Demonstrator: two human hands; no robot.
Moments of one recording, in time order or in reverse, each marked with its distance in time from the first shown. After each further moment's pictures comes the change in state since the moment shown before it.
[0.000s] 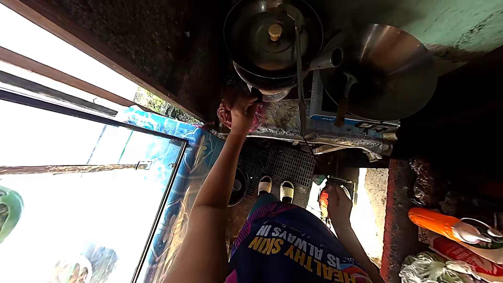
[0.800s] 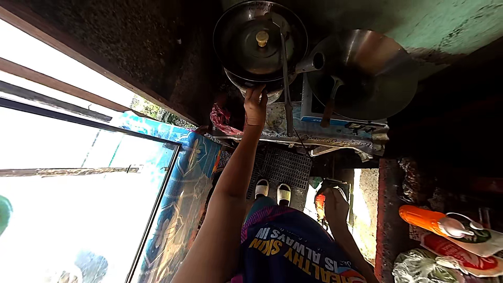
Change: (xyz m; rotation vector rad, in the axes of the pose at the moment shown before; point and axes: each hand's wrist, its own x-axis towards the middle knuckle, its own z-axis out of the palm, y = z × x) left_hand 0.028 0.040 0.081 0.010 0.343 0.083; right_hand -0.003 0.008 -0.018 -0.007 0.022 0.042
